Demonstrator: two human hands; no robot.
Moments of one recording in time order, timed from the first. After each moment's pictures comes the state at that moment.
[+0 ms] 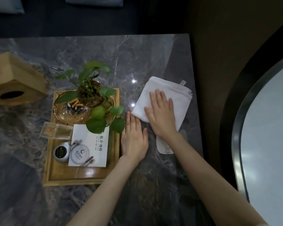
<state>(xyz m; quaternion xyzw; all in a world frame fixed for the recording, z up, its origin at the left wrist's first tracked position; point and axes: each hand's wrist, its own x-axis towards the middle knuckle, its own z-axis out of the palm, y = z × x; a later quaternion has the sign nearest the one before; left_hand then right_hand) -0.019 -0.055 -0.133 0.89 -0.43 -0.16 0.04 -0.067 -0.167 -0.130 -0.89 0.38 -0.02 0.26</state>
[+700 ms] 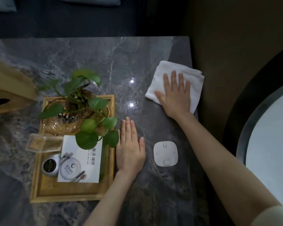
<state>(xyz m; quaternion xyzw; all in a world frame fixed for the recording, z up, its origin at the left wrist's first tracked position) -0.022 -0.055 -0.144 0.90 -0.40 -0.12 0.07 -0.054 -0.263 -0.141 -0.90 0.42 0.05 0.11</state>
